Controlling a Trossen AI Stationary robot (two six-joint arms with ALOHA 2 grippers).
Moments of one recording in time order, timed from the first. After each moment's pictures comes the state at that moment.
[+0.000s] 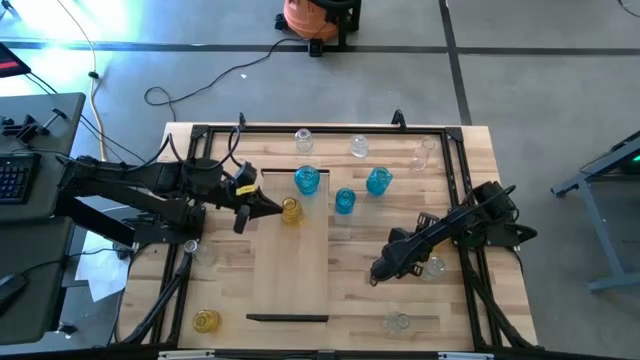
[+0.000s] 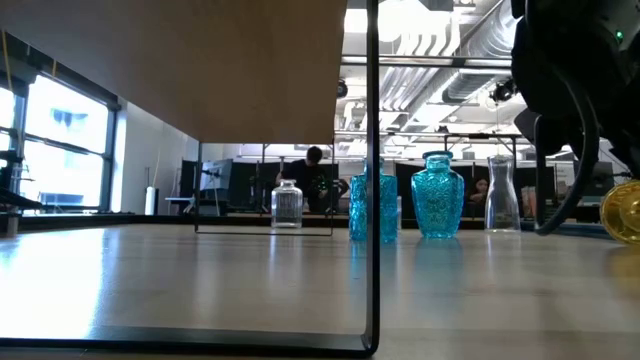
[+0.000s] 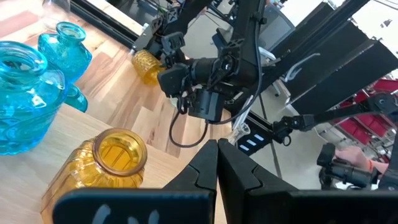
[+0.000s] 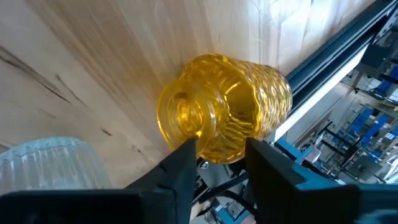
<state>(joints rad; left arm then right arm) -0.11 0.94 0.92 -0.27 0.04 -0.63 0.47 1.89 1.14 -1.55 0.11 0.94</state>
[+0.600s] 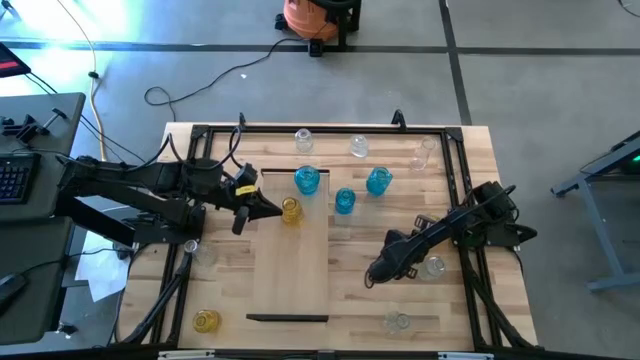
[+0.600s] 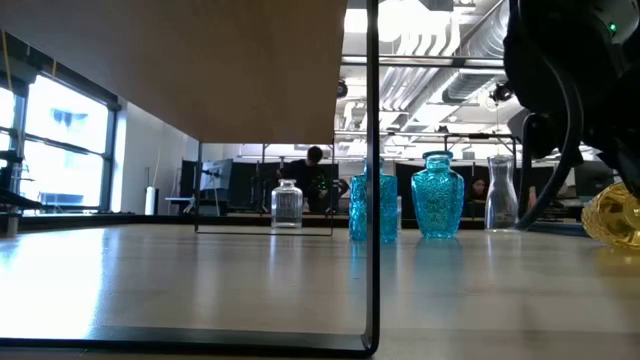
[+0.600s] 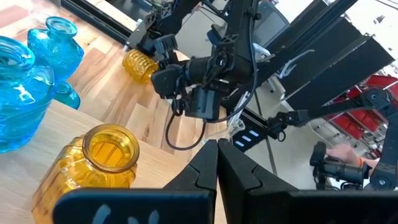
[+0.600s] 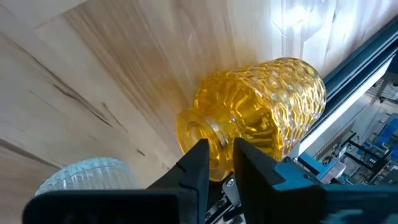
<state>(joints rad) -0.11 0.94 0.92 -0.27 0.07 -0.63 0.47 1.89 1.14 -1.46 0.12 0.97</state>
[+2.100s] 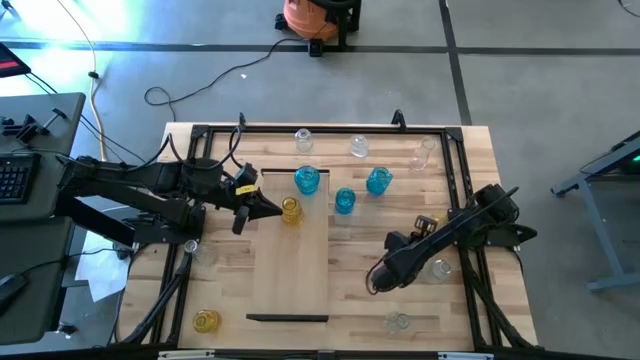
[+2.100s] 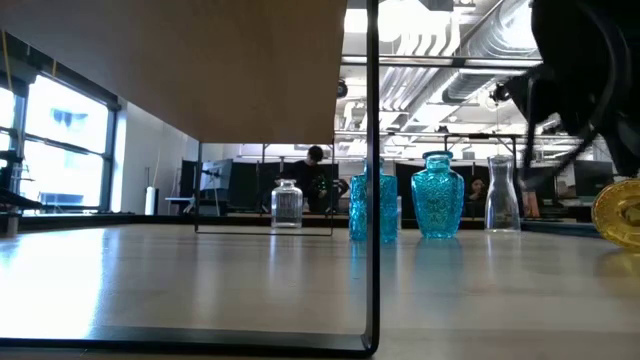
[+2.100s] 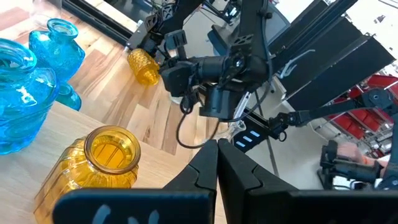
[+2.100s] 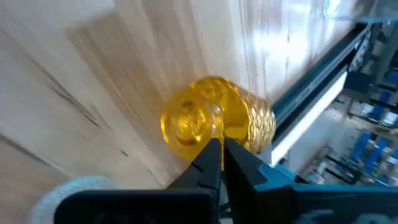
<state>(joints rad) -0.11 0.94 0.92 -0.27 0.07 -0.63 0.53 1.89 1.23 -1.57 0.23 1.02</state>
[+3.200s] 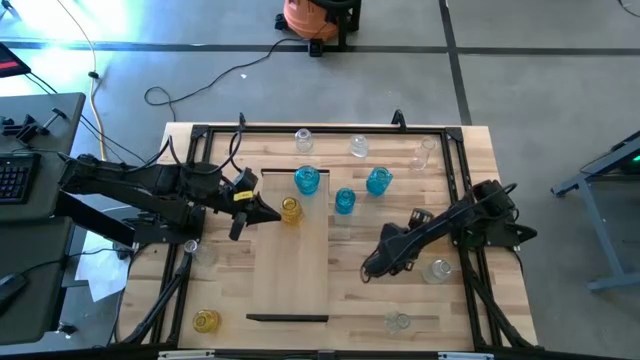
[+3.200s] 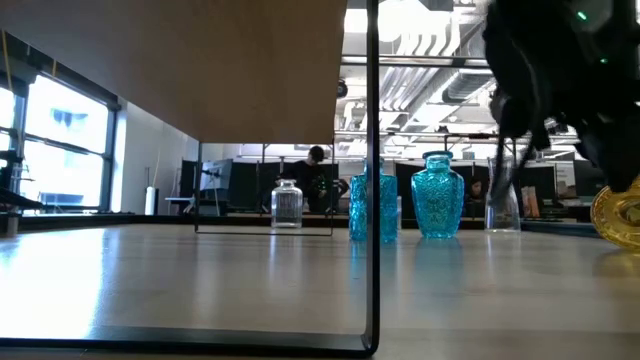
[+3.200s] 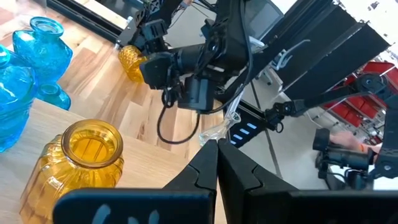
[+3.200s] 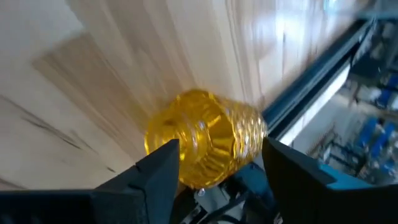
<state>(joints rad) -0.15 0.94 0.92 -0.27 0.06 -0.60 0.44 1.89 1.20 -1.56 0.22 0.99</state>
